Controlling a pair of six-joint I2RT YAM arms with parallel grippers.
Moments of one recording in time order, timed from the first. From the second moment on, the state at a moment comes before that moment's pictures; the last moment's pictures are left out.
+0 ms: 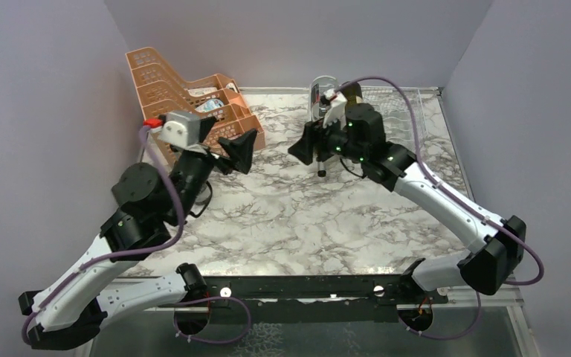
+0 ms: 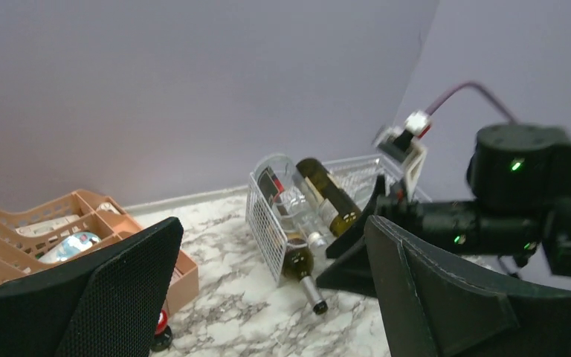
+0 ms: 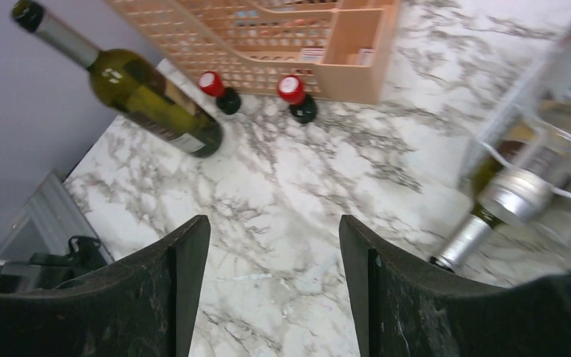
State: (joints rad) left arm -0.97 0.81 1.24 -0.23 -0.51 -0.03; right arm 0.65 1.35 1.28 -0.27 -0.20 0.27
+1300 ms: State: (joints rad) left arm -0.97 0.65 1.25 -0.17 -0.52 0.01; right arm 1.09 2.32 2.14 0.18 -0.09 0.10
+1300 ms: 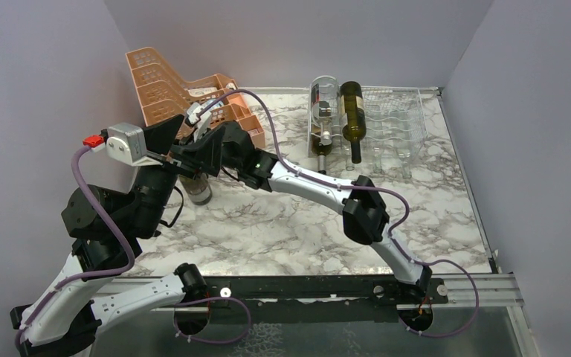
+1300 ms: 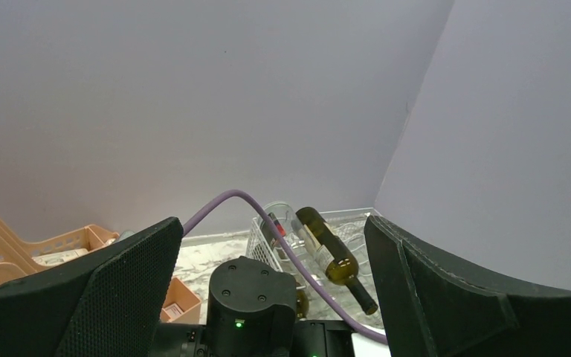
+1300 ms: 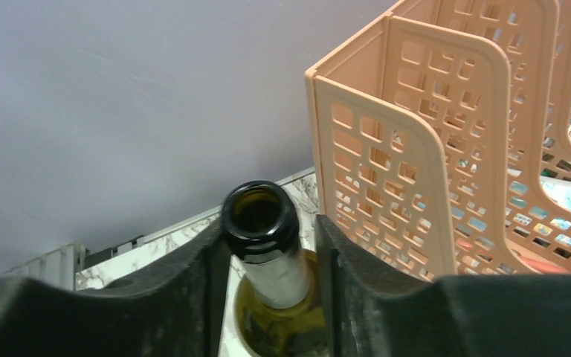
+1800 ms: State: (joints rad) left arm -0.97 0.66 1.25 -0.17 -0.54 0.01; right arm 1.11 2.11 1.81 0.32 0.07 -0.01
